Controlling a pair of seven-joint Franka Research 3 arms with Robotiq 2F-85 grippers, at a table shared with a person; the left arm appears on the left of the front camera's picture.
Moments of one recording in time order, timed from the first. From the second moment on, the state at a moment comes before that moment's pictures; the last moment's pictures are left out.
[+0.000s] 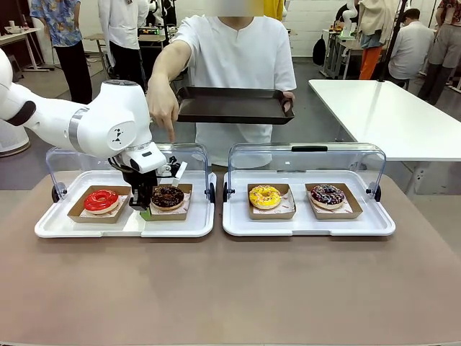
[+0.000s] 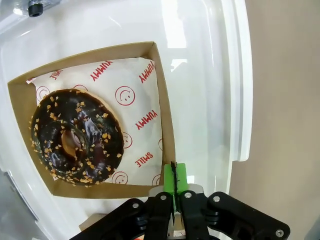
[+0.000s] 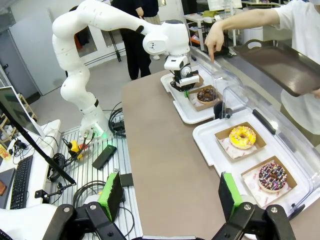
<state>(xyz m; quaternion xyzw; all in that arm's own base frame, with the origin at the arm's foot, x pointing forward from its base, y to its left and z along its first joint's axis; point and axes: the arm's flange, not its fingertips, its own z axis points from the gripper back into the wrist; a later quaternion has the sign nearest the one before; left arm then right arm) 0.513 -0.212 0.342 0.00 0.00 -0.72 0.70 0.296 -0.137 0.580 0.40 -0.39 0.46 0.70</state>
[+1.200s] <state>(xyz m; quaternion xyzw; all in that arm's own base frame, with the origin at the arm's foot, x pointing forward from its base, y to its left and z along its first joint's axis) 0.418 -0.198 0.552 0.02 0.03 -0.73 0.69 0.296 -0.137 0.580 0.40 -0.39 0.46 0.70</state>
